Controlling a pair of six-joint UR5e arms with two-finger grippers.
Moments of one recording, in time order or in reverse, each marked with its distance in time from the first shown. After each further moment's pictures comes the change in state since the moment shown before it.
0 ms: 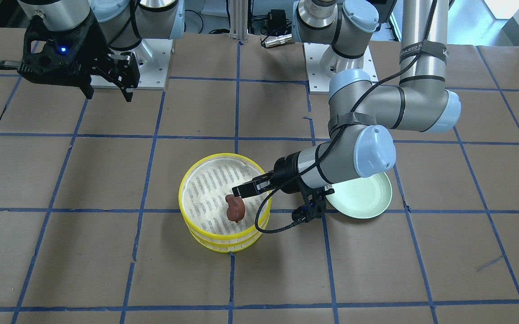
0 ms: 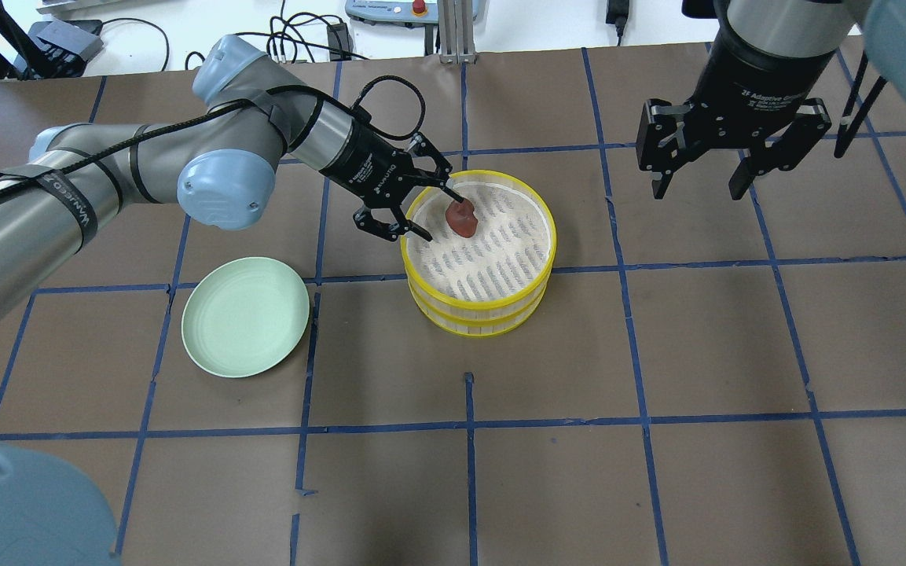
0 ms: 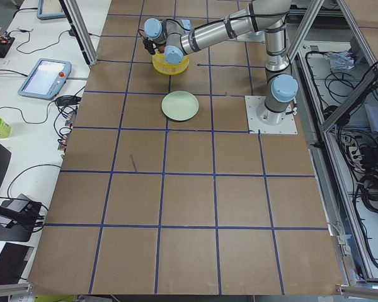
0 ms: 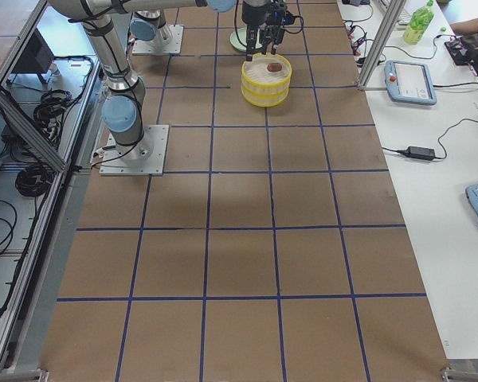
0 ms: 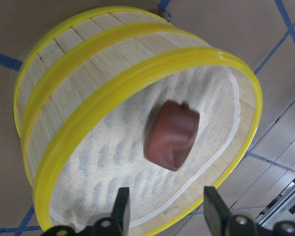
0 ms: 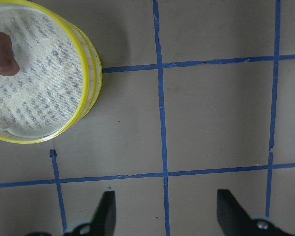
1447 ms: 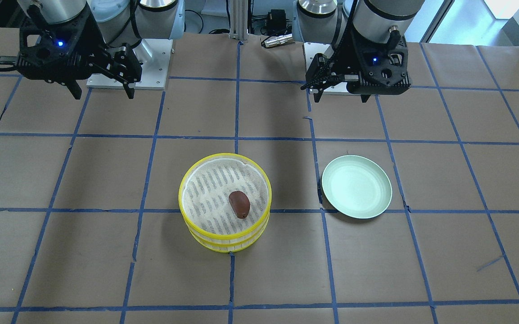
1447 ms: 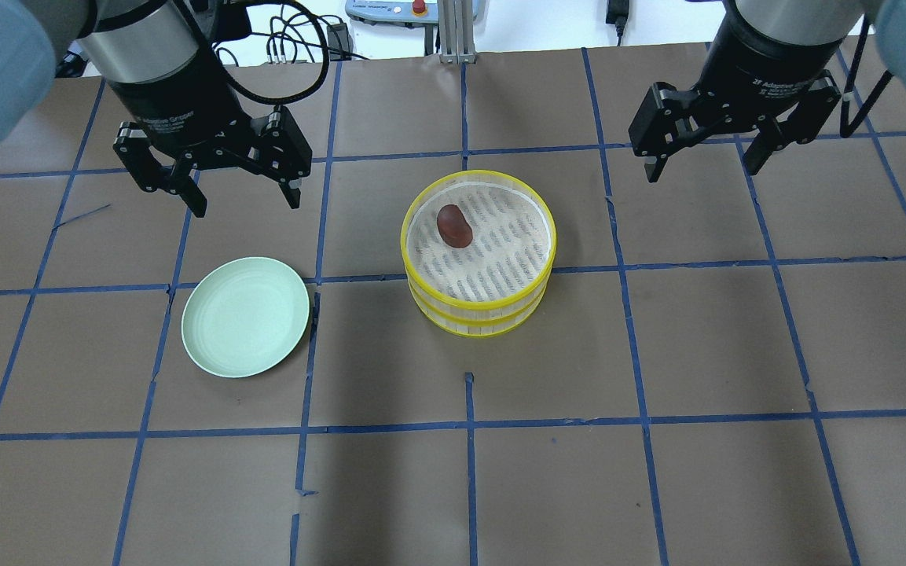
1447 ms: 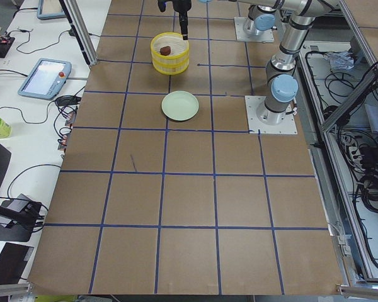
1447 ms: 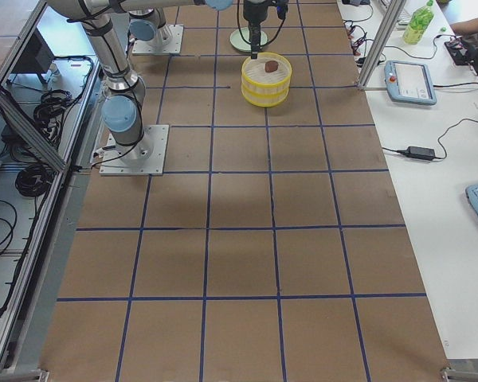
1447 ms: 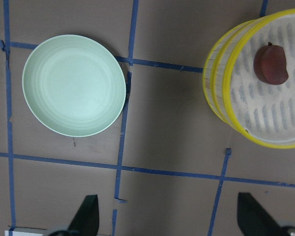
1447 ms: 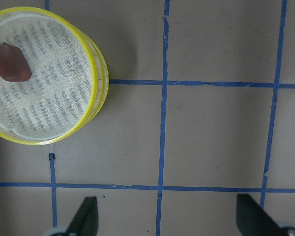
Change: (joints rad) left arm -0.009 0.365 0.207 -0.558 0.695 0.489; right arm -0.003 -0.008 -0.003 -0.045 0.005 -0.090
